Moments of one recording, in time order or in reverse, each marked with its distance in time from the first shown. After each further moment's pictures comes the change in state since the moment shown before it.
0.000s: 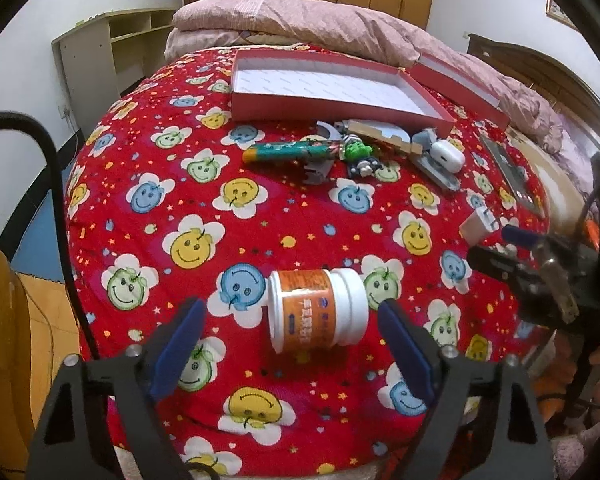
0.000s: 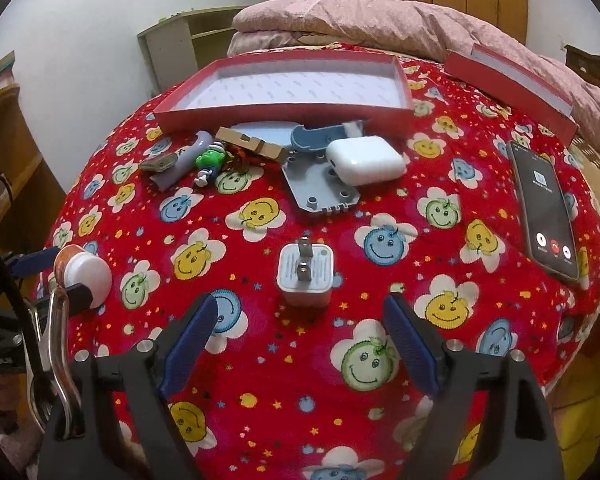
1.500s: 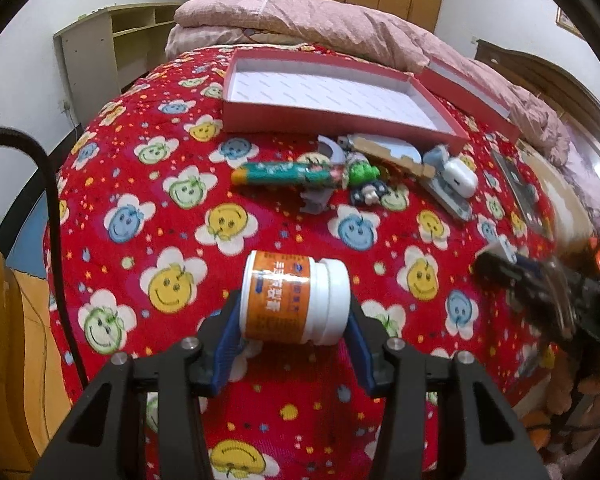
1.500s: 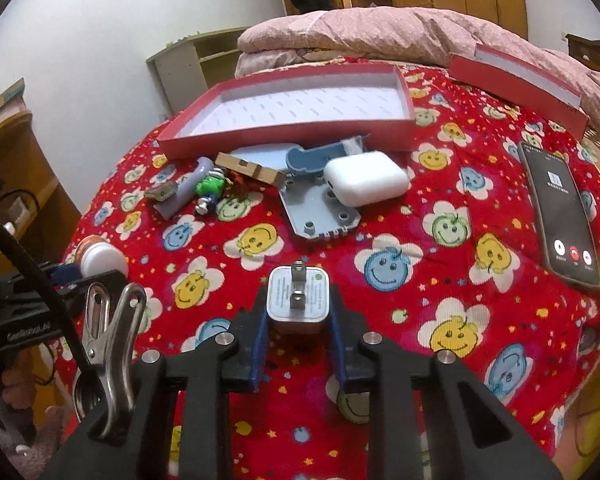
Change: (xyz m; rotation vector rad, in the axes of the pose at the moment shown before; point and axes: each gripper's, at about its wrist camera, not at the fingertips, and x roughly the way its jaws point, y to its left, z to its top) left arm 0.022 -0.005 0.029 -0.033 -0.002 0.002; right arm 0.006 -0.015 0.006 0.044 -0.080 0.091
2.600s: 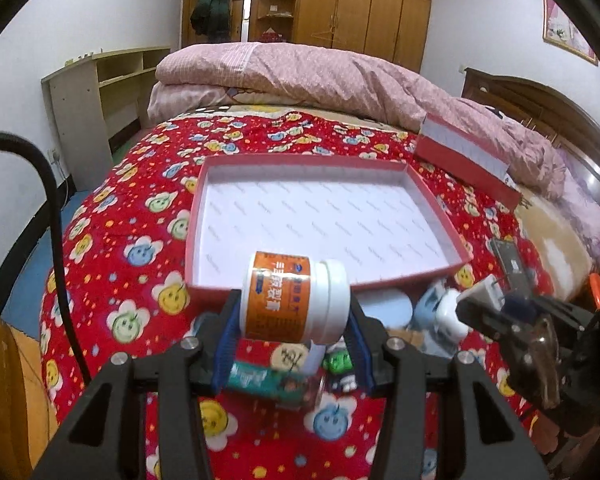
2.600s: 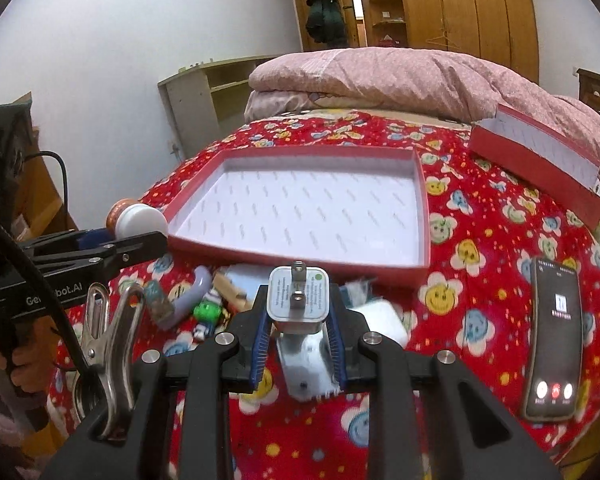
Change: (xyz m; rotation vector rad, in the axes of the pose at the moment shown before) left arm 0.012 -0.019 0.122 0.032 -0.146 -0.024; right arm 0.008 0.000 0.091 -0.061 -0.104 0.010
